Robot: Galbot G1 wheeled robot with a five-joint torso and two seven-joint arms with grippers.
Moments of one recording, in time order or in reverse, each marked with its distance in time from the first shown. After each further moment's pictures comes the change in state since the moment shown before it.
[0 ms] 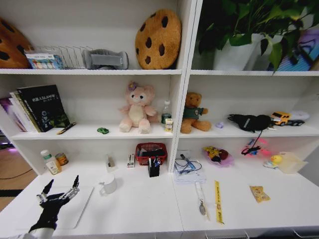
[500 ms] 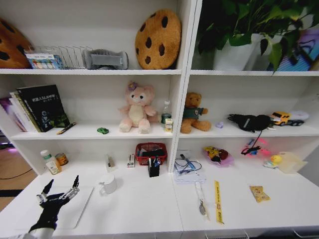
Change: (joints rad) left arm 0.000 0.000 0.000 0.000 0.000 0.000 0.000; right arm -0.169 -0.018 0.061 0.482 0.060 -0.056 0.022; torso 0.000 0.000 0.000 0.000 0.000
